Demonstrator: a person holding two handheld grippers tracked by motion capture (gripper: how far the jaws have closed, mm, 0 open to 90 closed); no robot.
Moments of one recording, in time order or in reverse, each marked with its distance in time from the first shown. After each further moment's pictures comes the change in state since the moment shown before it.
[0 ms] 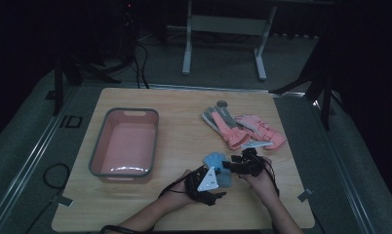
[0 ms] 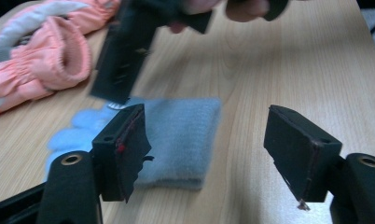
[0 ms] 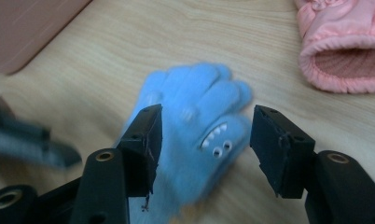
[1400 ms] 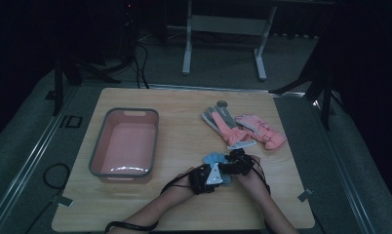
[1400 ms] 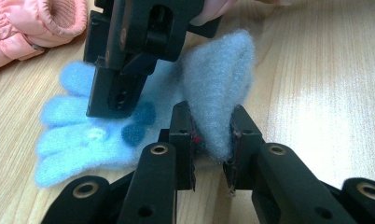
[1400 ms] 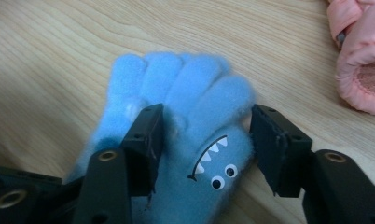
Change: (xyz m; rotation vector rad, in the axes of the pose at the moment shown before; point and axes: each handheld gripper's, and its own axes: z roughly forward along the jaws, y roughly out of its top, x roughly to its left) left arm 0.014 -0.004 0.019 0.158 0.008 -0.043; right arm 0.010 0.001 0.034 0.072 -0.103 -0.126
